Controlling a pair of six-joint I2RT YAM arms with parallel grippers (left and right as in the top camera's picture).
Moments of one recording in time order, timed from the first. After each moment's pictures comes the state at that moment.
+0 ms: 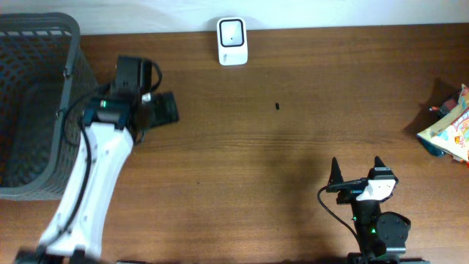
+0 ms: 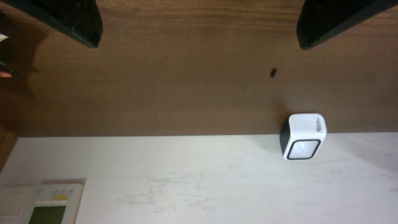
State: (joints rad) left arm -0.14 1.50 1.35 -0.89 -0.15 -0.31; right arm -0.05 0.01 0.01 -0.07 -0.05 0.02
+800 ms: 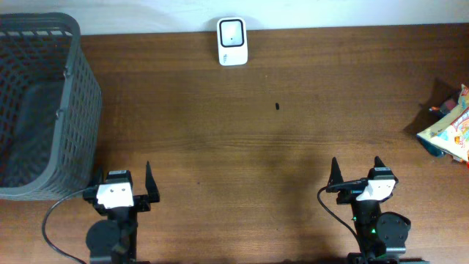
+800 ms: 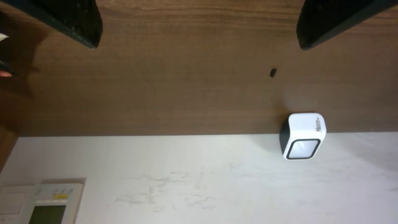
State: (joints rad) left arm 0.02 0.14 0.21 -0.23 -0.09 0.07; right arm -0.05 0.01 0.01 -0.07 -0.05 0.02
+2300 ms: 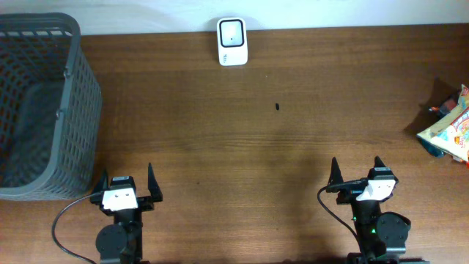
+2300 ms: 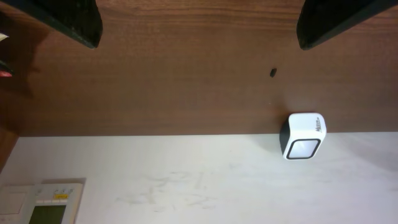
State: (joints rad) left arm 0.03 0.02 0.01 -0.07 -0.09 0.04; right arm -0.05 0.01 0.01 -0.07 -0.05 0.02
